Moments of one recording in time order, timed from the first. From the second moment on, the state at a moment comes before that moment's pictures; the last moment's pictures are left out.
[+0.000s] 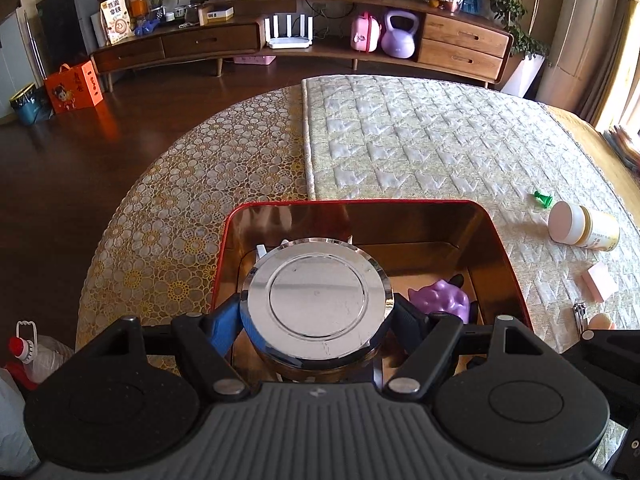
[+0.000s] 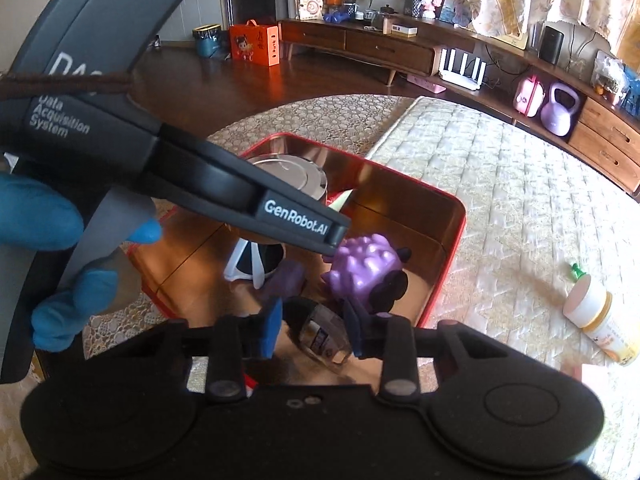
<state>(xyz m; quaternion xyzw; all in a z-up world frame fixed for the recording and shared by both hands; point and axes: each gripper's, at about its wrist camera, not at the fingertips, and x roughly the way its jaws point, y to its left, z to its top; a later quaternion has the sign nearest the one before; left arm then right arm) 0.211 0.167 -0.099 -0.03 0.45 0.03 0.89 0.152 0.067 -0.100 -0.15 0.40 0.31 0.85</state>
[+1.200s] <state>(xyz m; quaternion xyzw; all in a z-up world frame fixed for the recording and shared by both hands) 0.197 0.160 -0.102 0.00 0.44 0.04 0.90 0.139 0.046 -0.084 -0.10 0.39 0.32 0.86</state>
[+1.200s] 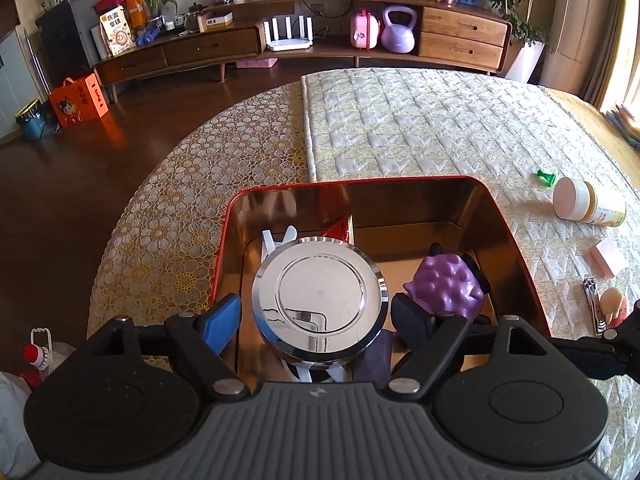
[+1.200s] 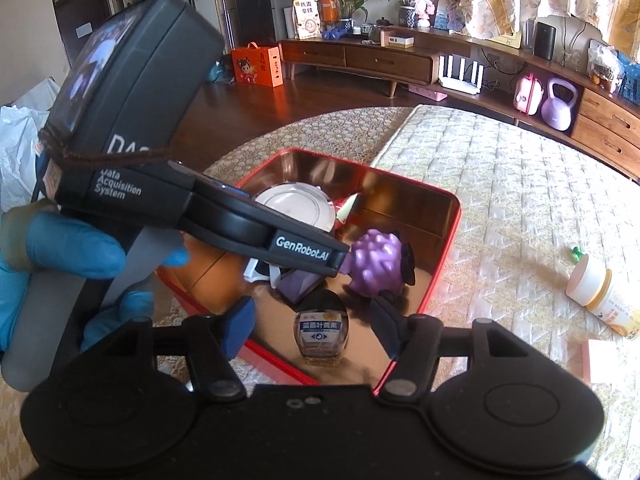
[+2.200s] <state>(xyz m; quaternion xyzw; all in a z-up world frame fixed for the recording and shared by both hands) 0.143 0.126 -0.046 -0.04 0.37 0.01 0.93 0.101 -0.076 -0.043 -0.04 0.32 0.28 0.90</state>
